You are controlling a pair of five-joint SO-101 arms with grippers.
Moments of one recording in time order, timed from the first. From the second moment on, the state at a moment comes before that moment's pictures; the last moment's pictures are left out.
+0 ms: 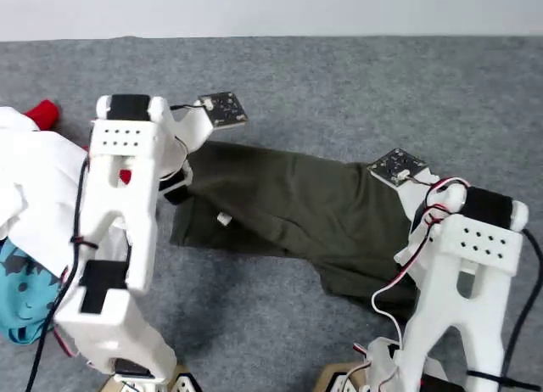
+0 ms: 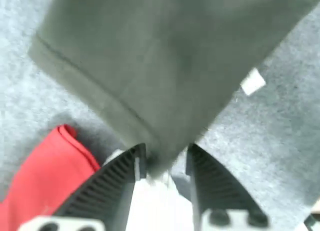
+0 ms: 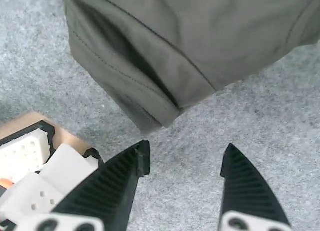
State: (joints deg) left arm -1.2 11.9 -10.4 98.8 -50.2; right arm 15.3 -29.8 28.7 97.3 52.4
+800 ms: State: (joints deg) left arm 2.9 10.9 -10.3 80.7 -23.2; right arm 8.4 -20.3 28.7 71.0 32.2
